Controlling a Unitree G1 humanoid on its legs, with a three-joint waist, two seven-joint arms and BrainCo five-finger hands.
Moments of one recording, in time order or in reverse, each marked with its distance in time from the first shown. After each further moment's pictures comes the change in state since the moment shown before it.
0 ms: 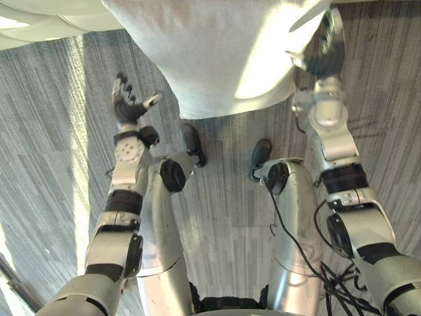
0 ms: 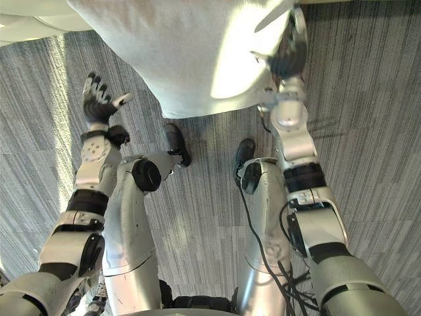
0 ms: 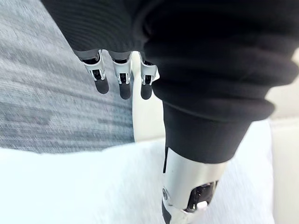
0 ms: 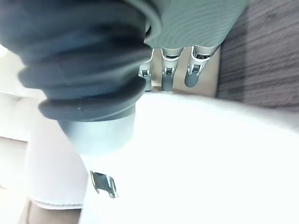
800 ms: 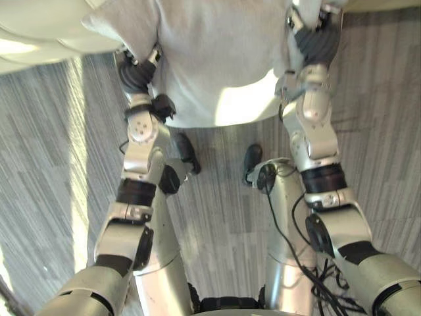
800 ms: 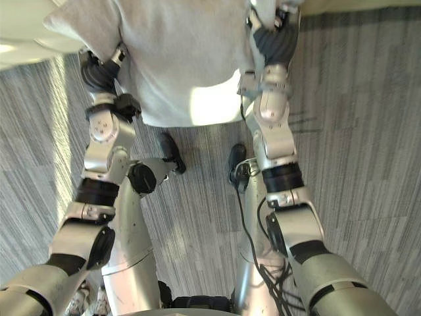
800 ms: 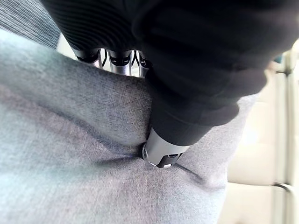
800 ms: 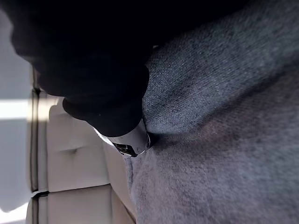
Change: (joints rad) left arm 0.268 -0.109 -0.042 -0.417 0.006 -0.037 0.149; right arm 0.334 0.113 -0.023 -0.322 0.082 -0.078 -0.006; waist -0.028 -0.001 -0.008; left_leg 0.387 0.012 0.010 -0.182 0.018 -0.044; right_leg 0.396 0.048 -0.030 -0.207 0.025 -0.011
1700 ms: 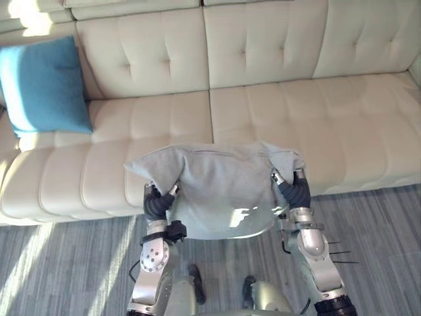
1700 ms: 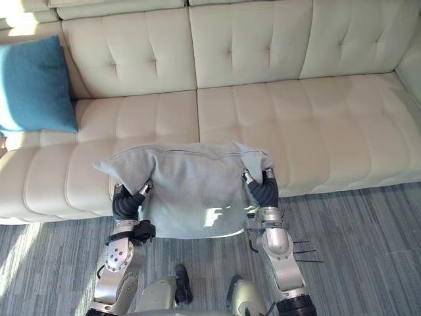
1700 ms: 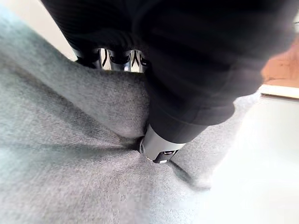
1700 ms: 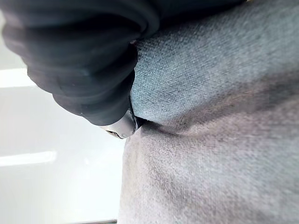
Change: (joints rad) left arm 0.800 -0.105 -0.138 -0.203 0.072 -0.028 -0.158; right arm 0.770 -0.025 0.075 -0.134 -0.008 -0.053 0.289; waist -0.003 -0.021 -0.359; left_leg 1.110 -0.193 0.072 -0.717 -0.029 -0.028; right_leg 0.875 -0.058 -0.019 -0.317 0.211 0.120
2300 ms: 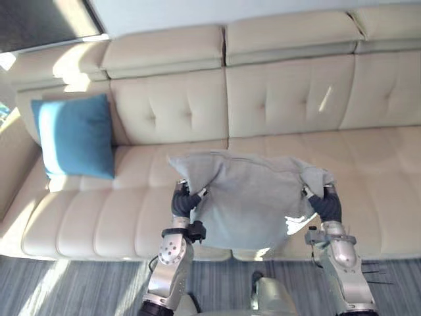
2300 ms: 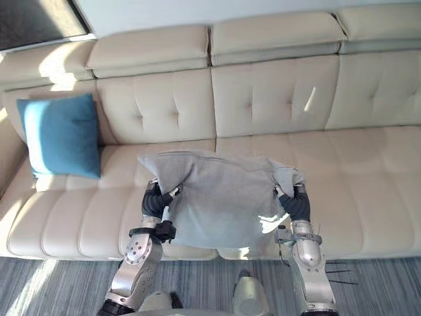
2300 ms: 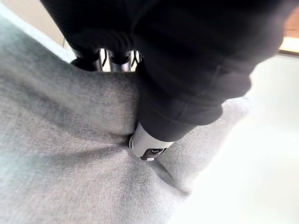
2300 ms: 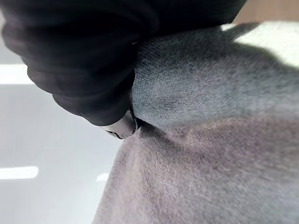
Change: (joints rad) left arm -0.091 -0.046 -0.091 0.046 0.012 0.024 -0.124; right arm 0.128 -0.040 -0.210 -0.101 0.002 0.029 0.046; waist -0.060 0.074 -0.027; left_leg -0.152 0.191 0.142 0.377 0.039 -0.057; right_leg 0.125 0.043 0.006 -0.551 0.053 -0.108
